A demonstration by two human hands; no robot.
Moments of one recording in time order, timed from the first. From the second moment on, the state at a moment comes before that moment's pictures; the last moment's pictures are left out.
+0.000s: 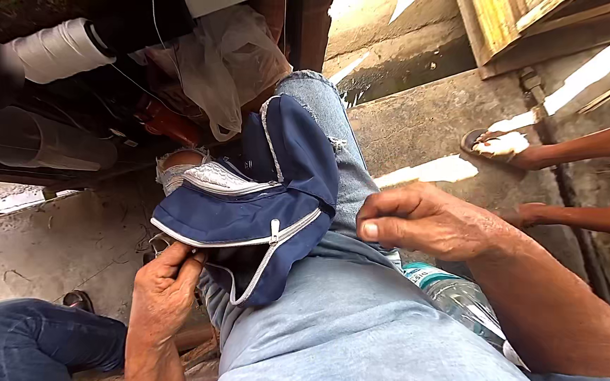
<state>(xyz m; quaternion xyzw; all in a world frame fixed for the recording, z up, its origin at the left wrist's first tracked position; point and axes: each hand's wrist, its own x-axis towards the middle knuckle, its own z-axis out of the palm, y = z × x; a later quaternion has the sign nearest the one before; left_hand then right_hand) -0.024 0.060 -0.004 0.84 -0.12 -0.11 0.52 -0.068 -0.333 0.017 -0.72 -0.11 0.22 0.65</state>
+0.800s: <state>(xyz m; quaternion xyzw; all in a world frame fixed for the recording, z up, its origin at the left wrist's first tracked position) -0.041 0.086 0.018 0.87 -0.14 -0.10 0.47 -0.068 -0.294 0.001 -0.89 -0.04 -0.09 0.45</state>
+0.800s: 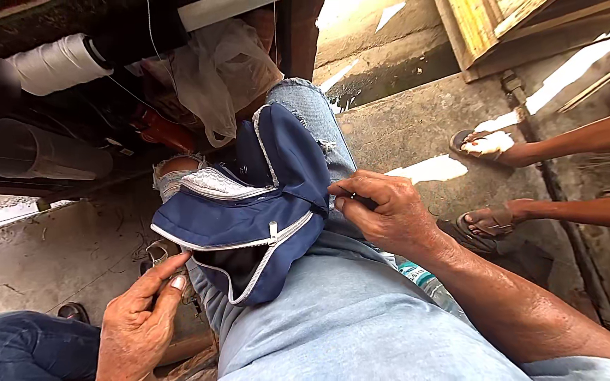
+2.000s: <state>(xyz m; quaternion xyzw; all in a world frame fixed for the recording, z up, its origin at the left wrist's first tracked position) 0.017 -0.106 0.038 0.84 -0.40 -0.12 0.35 -0.053 -0.313 0.028 -0.87 -0.14 -0.09 0.46</state>
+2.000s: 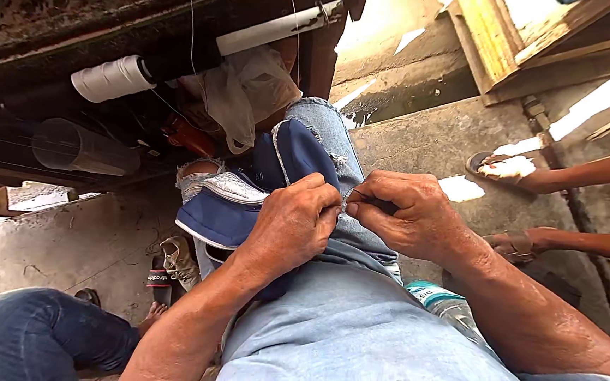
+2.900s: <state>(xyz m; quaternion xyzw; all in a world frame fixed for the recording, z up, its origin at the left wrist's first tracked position) 0.005 -0.073 0.062 0.79 -0.39 -0.03 0.48 -0.051 -0.282 0.039 -0.62 0.02 0.19 0.76</state>
